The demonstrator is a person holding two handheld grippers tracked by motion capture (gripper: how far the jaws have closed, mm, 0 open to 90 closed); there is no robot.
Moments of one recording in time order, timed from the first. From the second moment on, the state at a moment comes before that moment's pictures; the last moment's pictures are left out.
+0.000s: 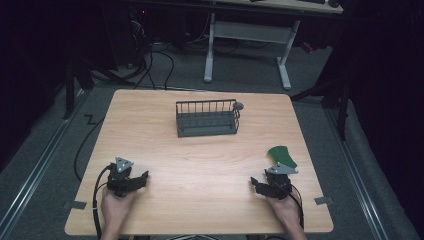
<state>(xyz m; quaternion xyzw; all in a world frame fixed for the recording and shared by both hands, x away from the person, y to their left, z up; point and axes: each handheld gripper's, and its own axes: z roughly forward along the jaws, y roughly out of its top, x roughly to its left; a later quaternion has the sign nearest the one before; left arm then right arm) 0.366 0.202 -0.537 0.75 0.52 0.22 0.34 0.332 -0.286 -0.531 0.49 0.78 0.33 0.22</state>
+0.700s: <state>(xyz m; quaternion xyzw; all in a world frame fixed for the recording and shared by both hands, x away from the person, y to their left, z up) 0.378 0.181 -0.509 0.76 0.50 0.21 0.36 0.341 -0.302 -0.491 0.50 0.76 0.38 0.20</state>
